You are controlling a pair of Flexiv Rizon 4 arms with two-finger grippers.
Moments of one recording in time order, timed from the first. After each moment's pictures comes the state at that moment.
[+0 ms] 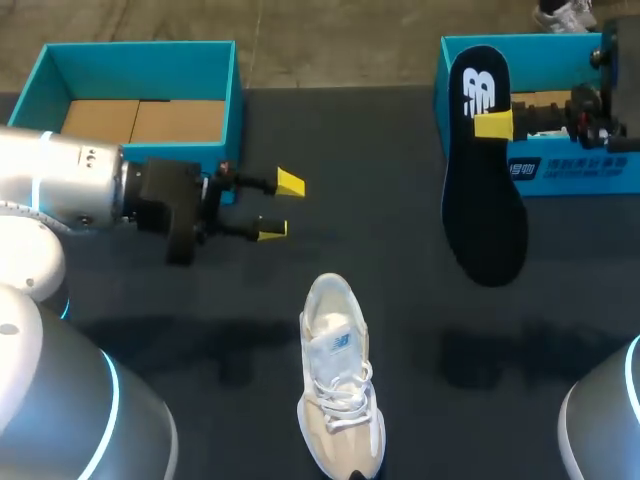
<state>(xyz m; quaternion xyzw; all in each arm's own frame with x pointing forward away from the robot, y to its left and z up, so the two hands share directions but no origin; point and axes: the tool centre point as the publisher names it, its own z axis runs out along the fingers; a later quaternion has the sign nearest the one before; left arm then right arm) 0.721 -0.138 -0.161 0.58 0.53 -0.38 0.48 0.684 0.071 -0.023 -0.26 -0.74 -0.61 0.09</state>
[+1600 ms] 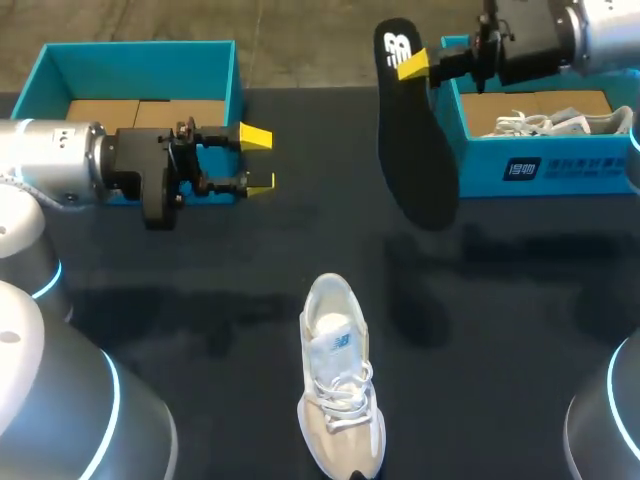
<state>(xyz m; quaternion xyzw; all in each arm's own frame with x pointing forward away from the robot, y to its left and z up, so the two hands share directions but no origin) 0.762 -0.117 -0.124 0.56 0.45 -0.43 0.55 0.821 0.130 -0.062 -0.45 -0.64 -0.50 0.37</state>
